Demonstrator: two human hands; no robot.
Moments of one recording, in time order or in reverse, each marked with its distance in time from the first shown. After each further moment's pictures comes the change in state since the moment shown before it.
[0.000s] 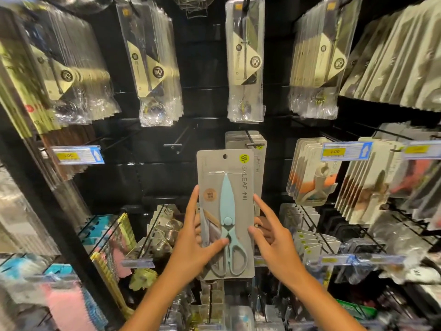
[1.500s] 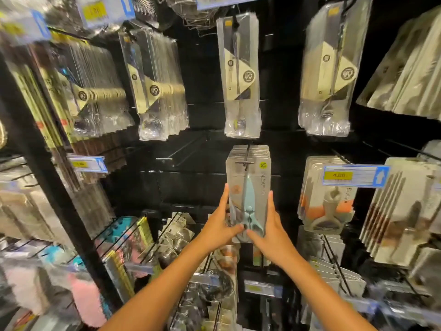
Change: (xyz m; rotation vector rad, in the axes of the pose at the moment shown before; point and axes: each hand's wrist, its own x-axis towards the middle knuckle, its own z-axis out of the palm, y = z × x) left_hand 0.108 -0.027 0.061 0.221 -0.107 -0.087; right_hand 0.100 0.077 -0.034 -0.265 -0.138 -0.005
